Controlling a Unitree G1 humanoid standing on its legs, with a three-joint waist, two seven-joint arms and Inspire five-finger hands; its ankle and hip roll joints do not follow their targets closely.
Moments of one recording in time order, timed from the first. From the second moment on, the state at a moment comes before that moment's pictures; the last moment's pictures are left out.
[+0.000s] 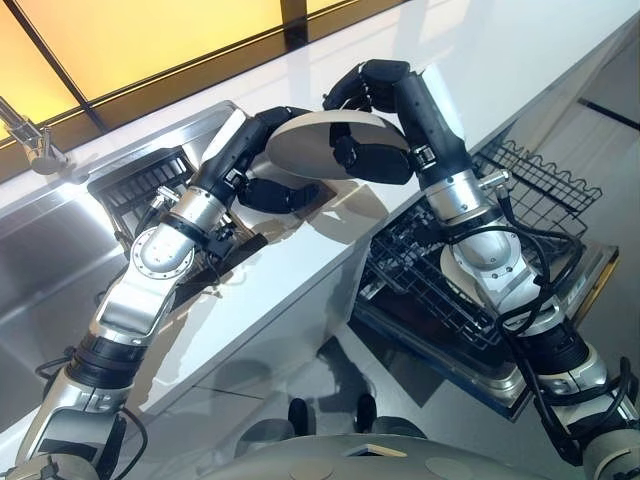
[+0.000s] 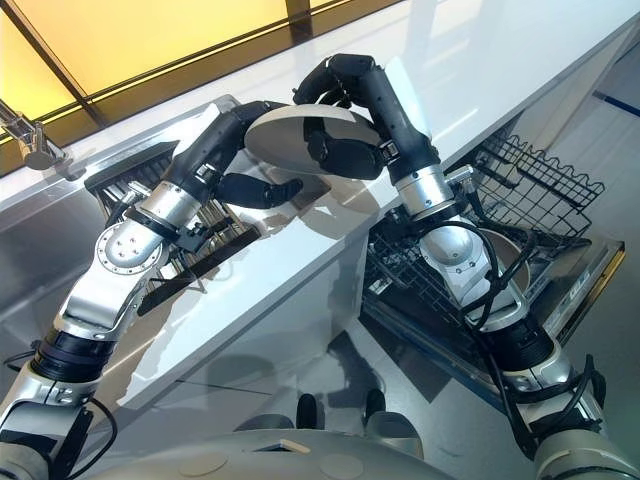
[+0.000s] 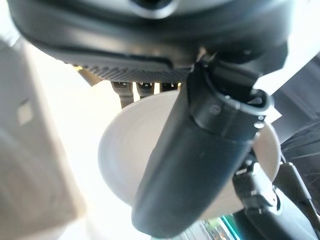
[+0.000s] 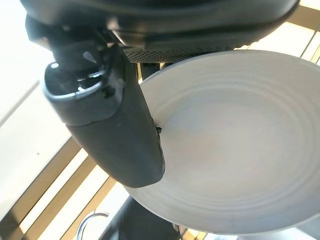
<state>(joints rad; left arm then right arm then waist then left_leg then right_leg) -0.29 0.63 -0.16 -0.26 -0.23 0.07 -0.16 -0.43 -0.59 0.31 -0.32 0.01 -0.02 -0.13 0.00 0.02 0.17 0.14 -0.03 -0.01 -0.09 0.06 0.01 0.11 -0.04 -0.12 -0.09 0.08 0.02</state>
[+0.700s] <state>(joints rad) -0.17 0.64 0.03 -0.28 -0.30 0.03 0.00 -0.40 -0.71 0.07 -0.23 -0.15 -0.06 -0.40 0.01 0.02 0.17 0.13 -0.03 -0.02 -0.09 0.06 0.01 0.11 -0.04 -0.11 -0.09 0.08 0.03</state>
